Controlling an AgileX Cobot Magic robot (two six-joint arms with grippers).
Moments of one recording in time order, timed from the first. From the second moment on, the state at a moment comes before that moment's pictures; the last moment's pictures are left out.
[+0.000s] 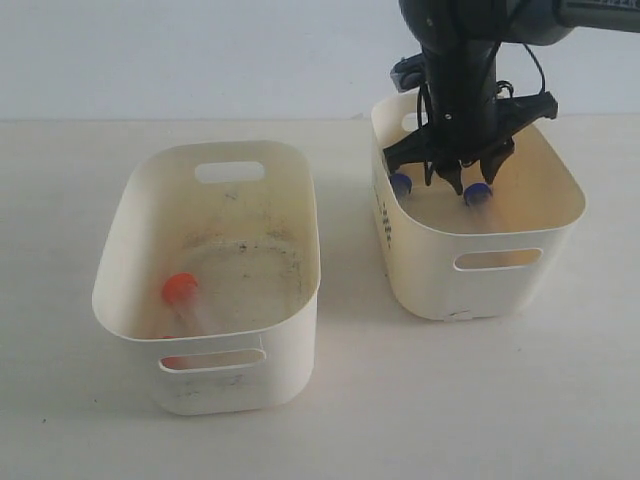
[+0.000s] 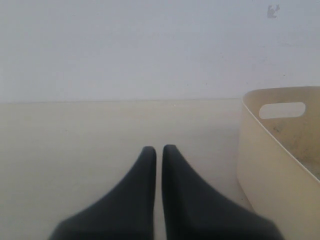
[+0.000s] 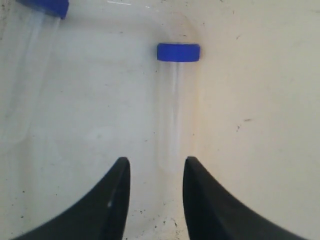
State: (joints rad) left arm -0.01 0.00 0.00 -0.02 0.18 0.02; right arm 0.35 2.13 -1.76 -0.39 1.22 0.43
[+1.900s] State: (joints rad) left arm -0.01 0.00 0.00 -0.02 0.18 0.02; right arm 0.35 2.30 -1.76 -0.51 1.22 0.51
